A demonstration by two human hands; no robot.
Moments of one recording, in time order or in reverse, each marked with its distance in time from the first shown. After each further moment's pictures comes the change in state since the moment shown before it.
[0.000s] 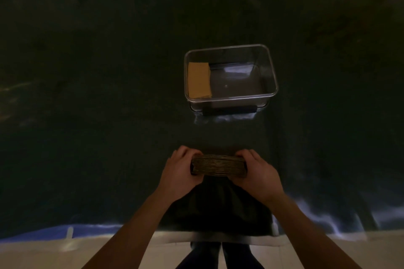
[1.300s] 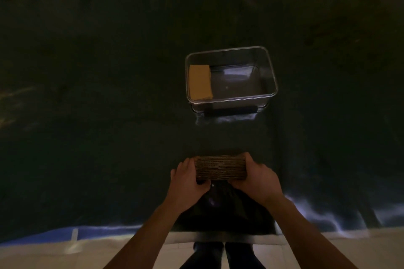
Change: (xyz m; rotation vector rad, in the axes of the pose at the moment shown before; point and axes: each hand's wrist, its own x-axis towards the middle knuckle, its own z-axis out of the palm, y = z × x) left_hand -0.019 0.004 0.024 0.029 -0.016 -0.142; right_hand -0.004 -0.001 0.013 0.011 -0.037 0.066
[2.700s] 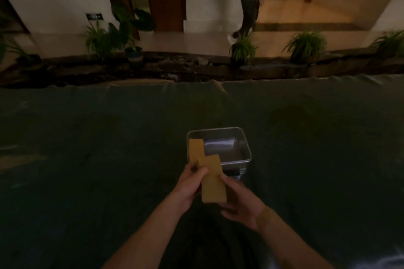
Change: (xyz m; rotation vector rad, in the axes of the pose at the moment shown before) left_hand 0.015 0.133 -0.164 -1.119 -0.195 -0.333; right_hand -0.025 -0.114 -0.135 1.316 -0.321 0.443
